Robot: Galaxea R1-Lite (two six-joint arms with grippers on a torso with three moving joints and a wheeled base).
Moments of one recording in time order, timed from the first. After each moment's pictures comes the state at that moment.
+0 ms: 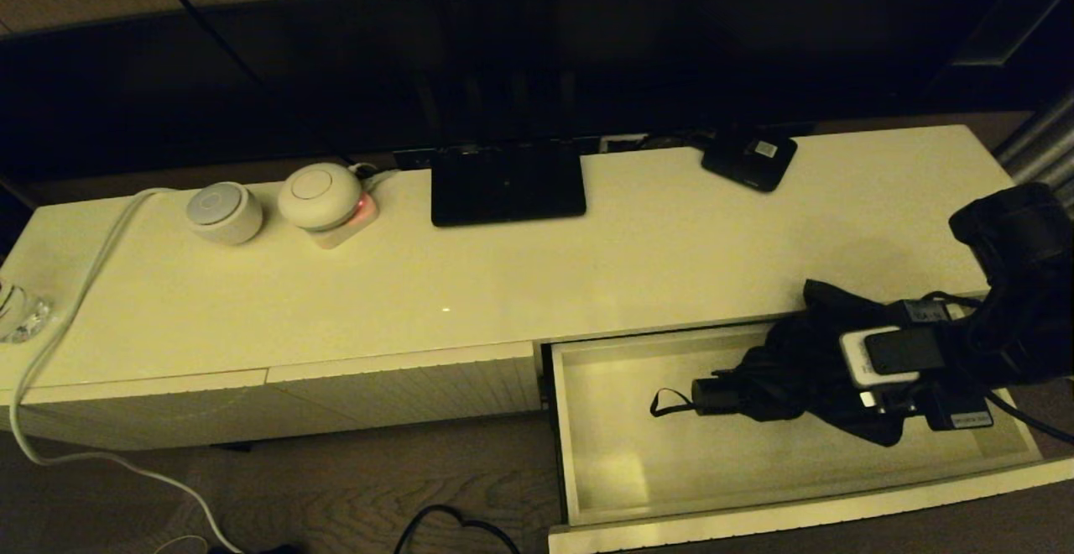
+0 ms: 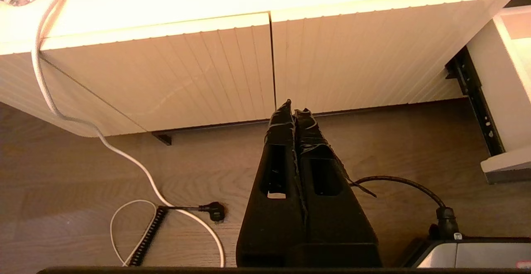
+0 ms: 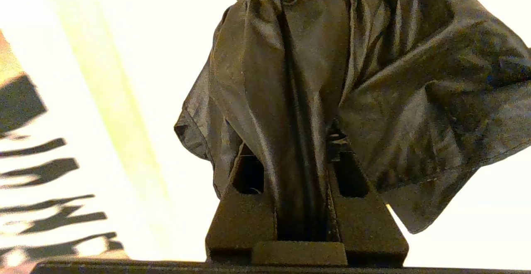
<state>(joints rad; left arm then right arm) 0.00 0.00 0.00 0.00 0.00 0.02 0.07 1.60 -1.08 0.40 0.12 -1.48</state>
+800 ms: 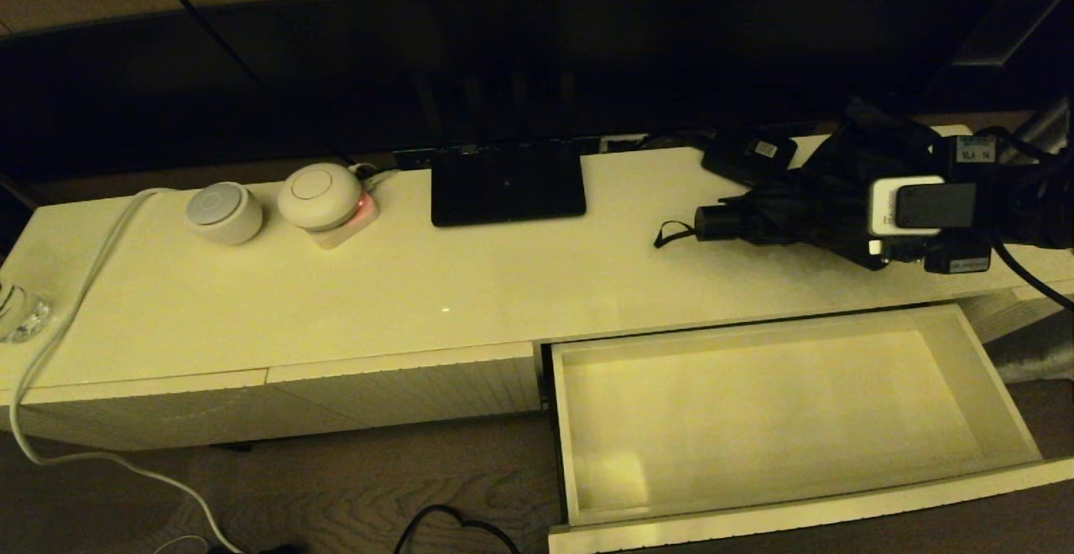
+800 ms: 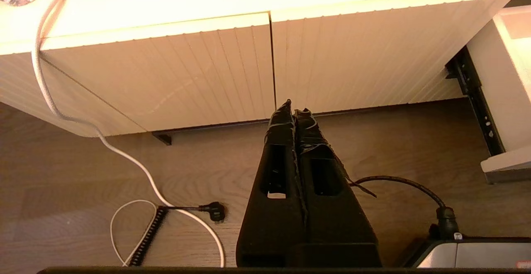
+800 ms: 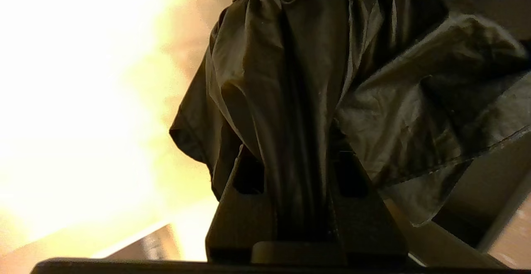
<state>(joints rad) 0.00 0.00 0.00 0.00 0.00 0.02 0.05 1.56 -1.28 0.07 0.09 -1.52</state>
